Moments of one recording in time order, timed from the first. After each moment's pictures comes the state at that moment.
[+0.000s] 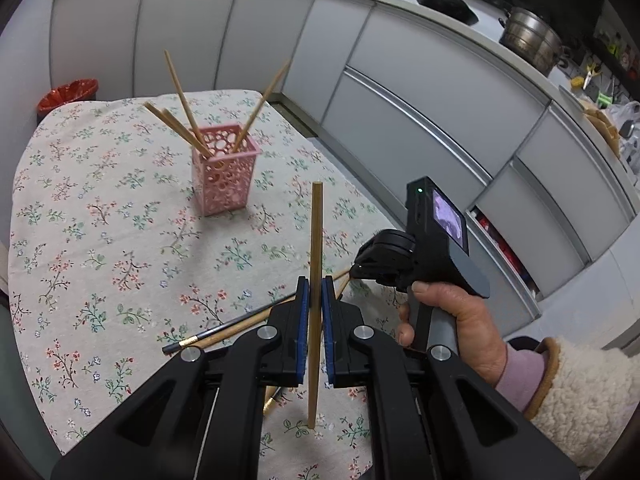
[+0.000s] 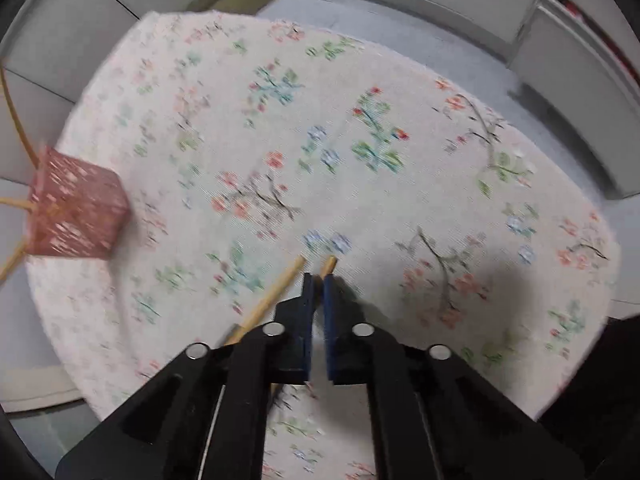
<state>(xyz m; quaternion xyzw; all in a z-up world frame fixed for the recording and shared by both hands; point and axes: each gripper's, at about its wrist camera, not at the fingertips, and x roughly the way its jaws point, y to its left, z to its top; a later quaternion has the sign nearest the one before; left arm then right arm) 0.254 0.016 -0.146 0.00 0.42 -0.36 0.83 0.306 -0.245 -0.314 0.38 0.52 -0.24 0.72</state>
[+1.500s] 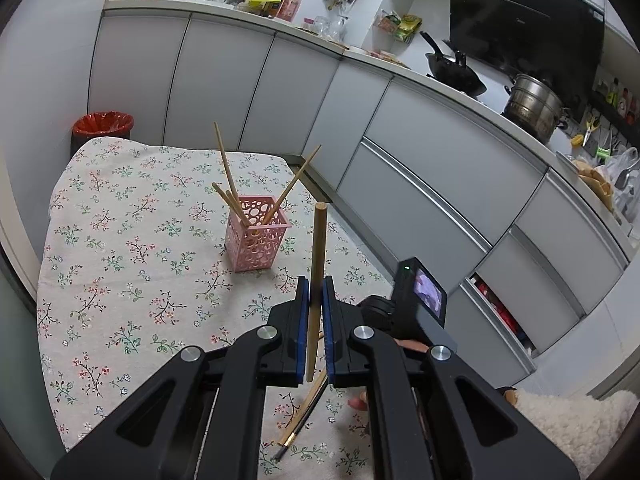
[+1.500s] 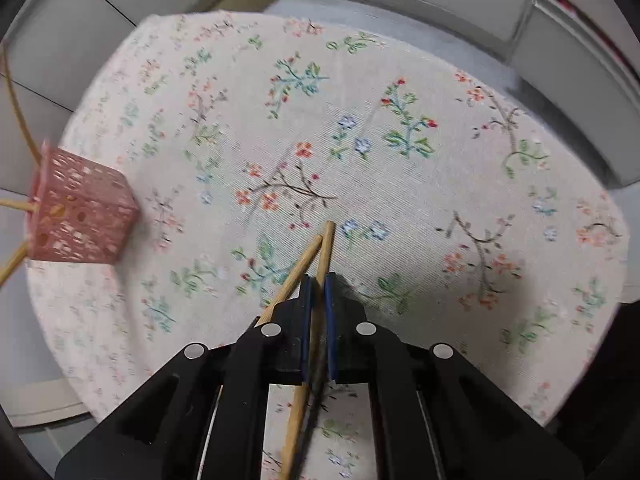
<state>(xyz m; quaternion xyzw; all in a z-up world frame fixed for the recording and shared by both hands) 0.244 0.061 -0.103 -0.07 0.34 -0.33 0.88 0.311 -0.217 -0.320 0.42 0.51 -0.25 0.71</state>
